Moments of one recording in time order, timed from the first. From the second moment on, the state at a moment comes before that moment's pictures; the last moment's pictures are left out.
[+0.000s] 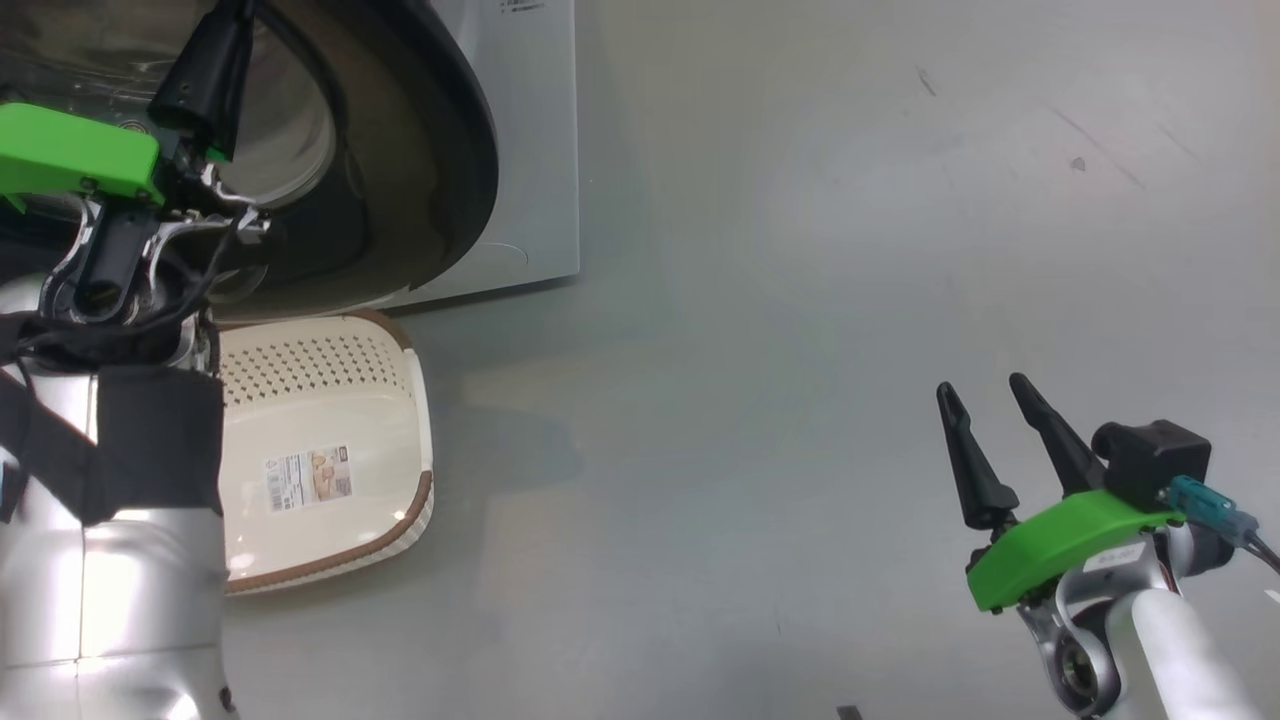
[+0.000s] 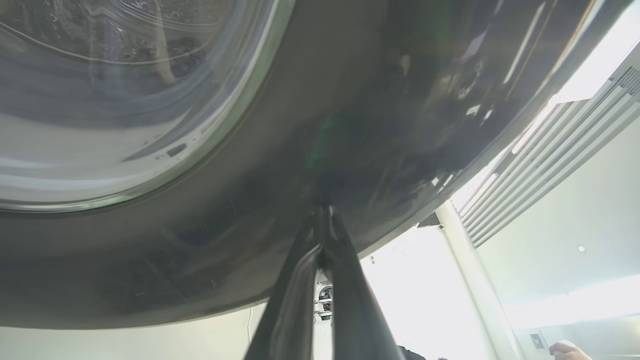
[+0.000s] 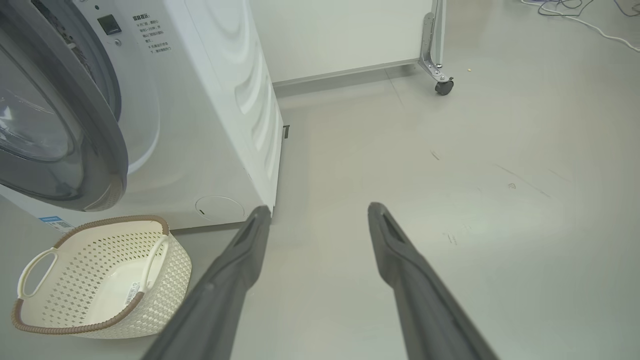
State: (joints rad) left arm -0.86 0.06 0.08 0.44 -1.47 -0.12 0.35; right arm -0.11 -0.06 0.06 0.15 0.24 0.13 -0.06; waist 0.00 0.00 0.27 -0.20
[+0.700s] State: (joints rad) left arm -0.64 0.08 -0.04 0.37 -1.20 -0.12 0.05; right arm -0.10 -0.06 -0.05 0.15 0.23 0.13 -0.07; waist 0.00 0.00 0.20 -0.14
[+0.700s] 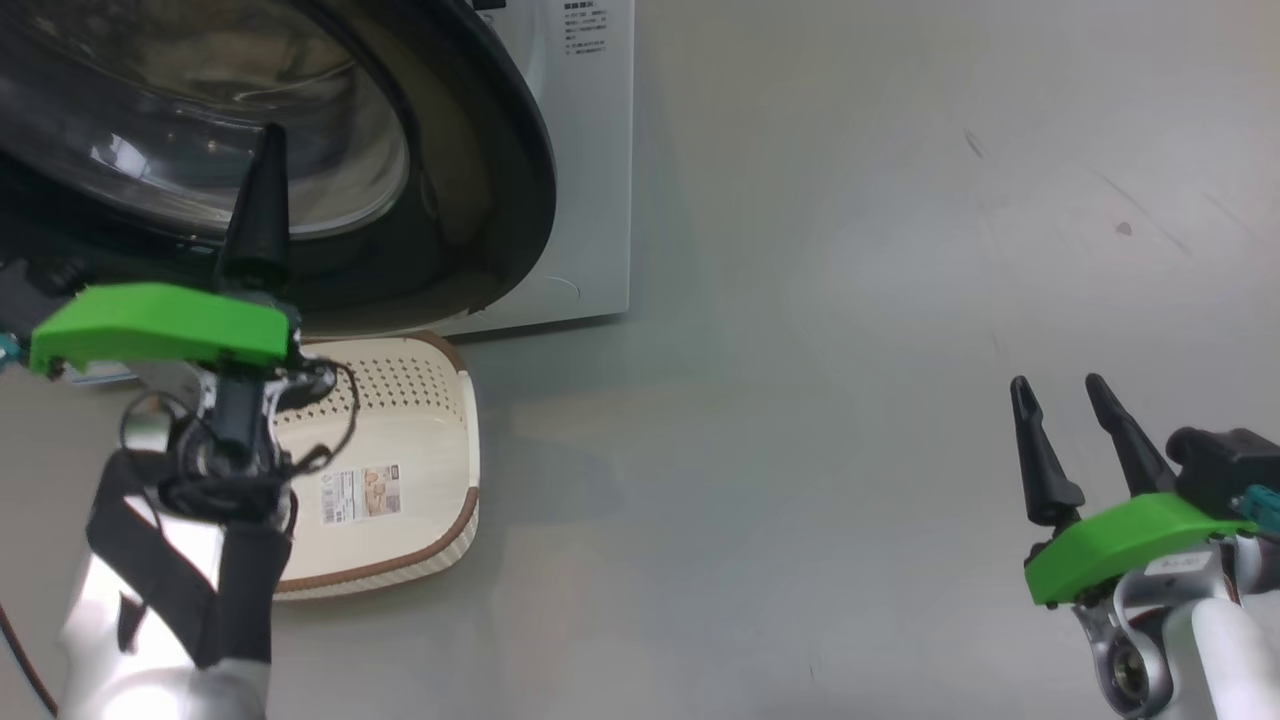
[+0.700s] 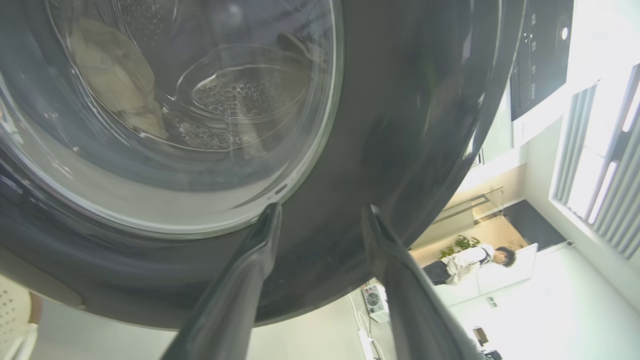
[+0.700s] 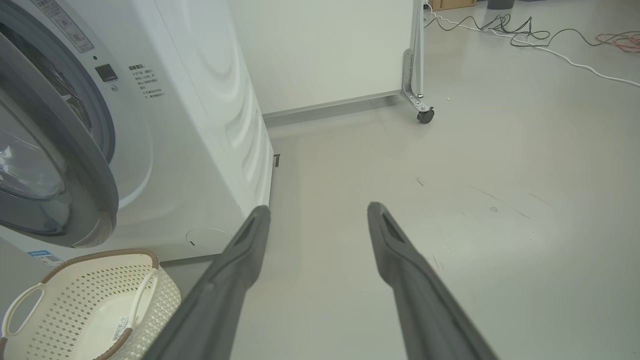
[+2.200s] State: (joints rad) left arm -0.03 0.20 -0.26 0.11 -0.37 0.19 -0.25; right arm -0.01 -0.07 -0.05 0.10 0.21 0.13 -0.01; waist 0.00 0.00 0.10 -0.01
